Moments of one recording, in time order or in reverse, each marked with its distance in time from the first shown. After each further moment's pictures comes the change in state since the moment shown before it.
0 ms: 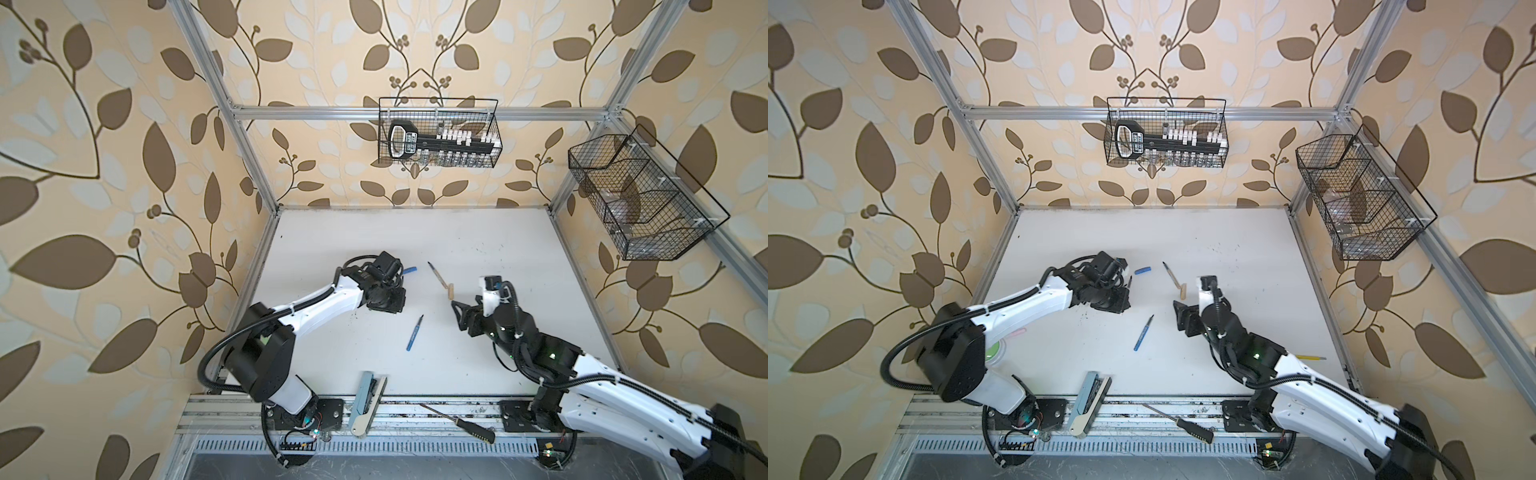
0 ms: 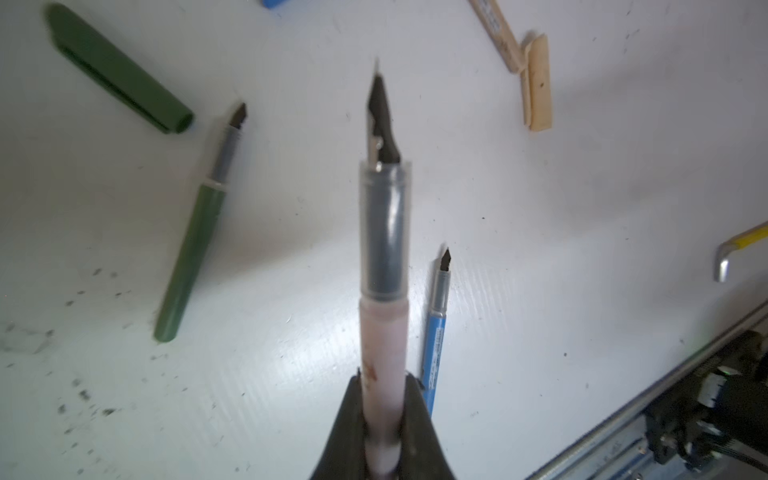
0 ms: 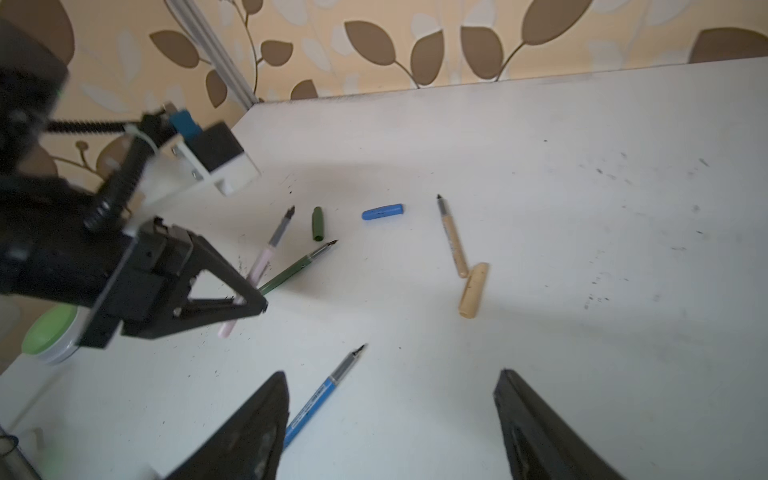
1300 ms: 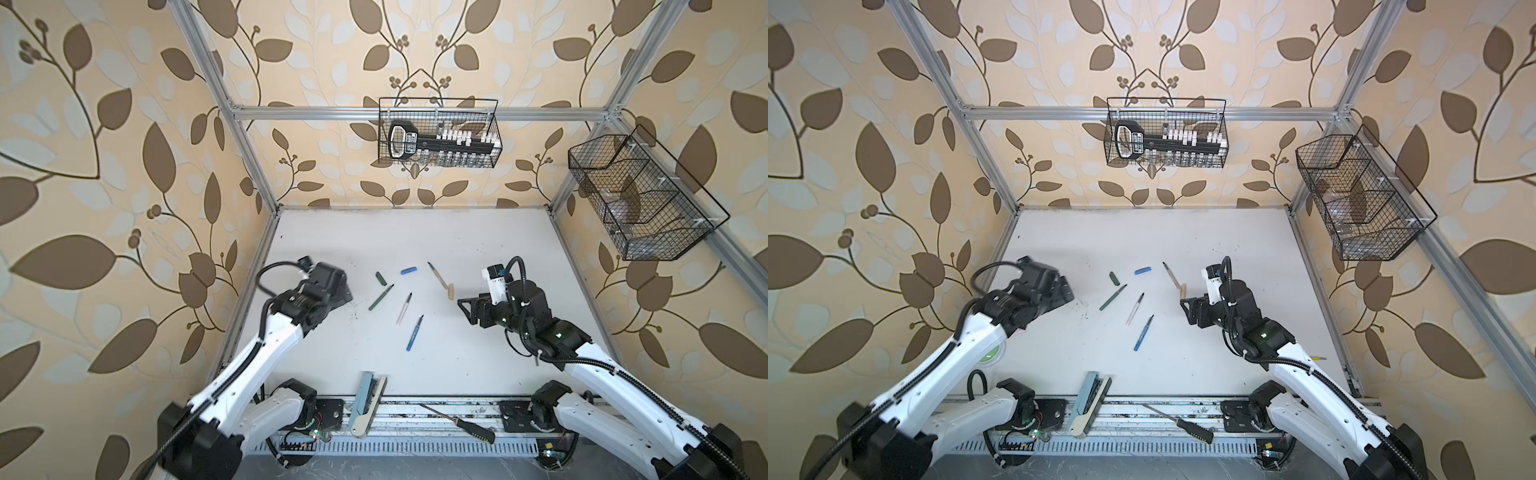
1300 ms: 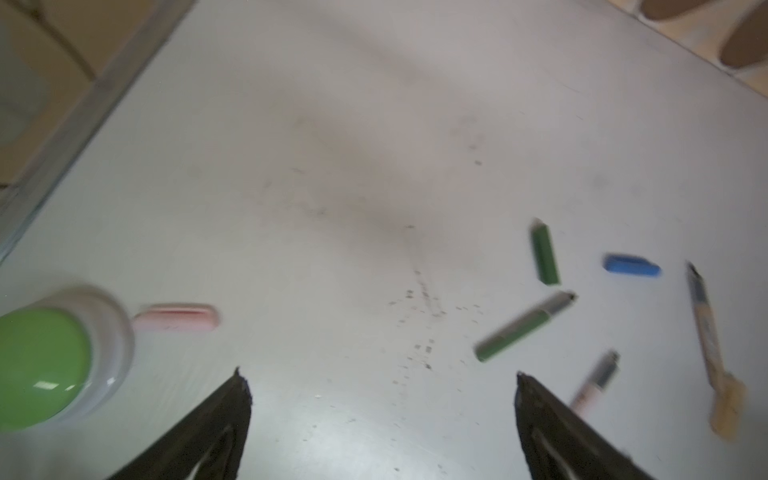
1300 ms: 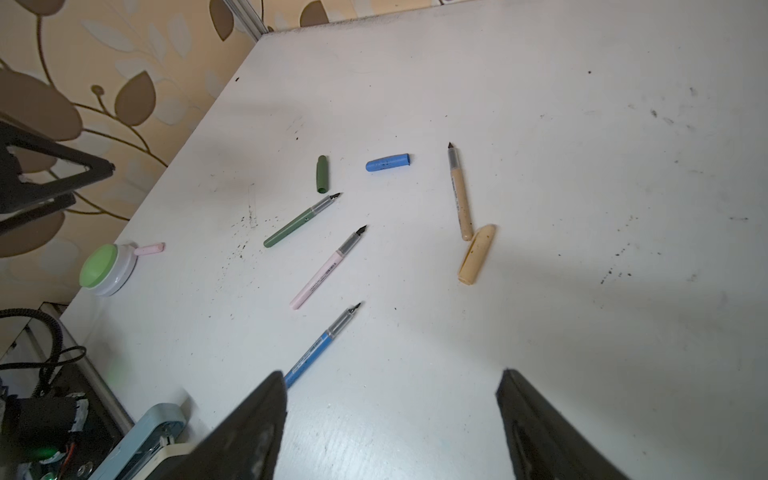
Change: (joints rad) left arm 0.357 -0.679 -0.293 -0.240 -0.542 -0.363; right arm -0.276 0.190 0.143 -0.113 -0.475 -0.139
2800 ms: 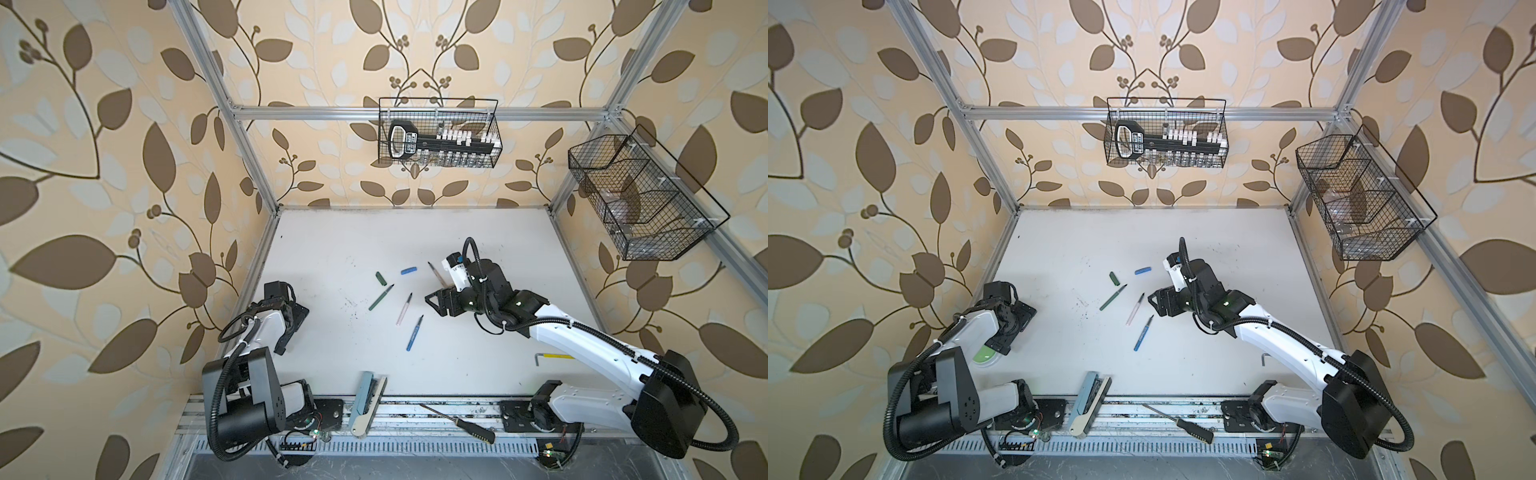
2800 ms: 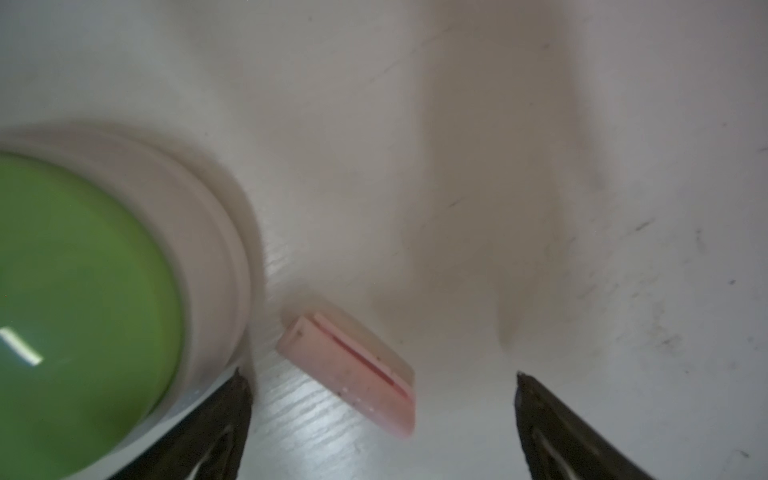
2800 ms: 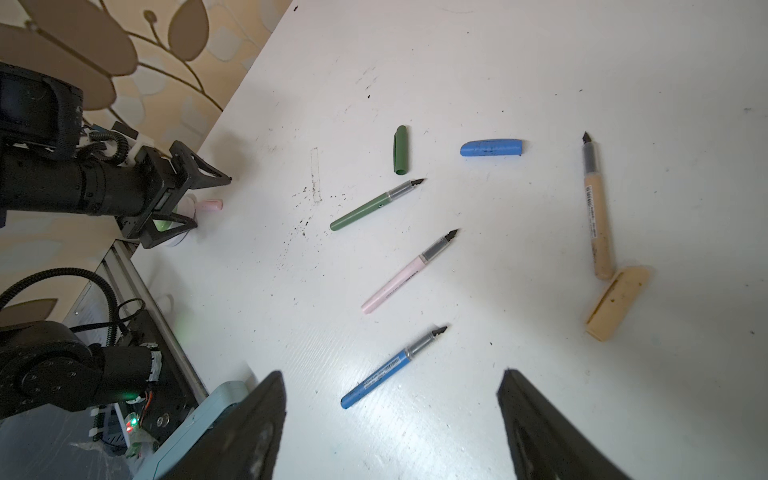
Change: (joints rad) left arm 0.628 0.354 -0.209 0.340 0.277 -0.028; right arm 0.134 0.349 0.234 0.021 -0.076 0.014
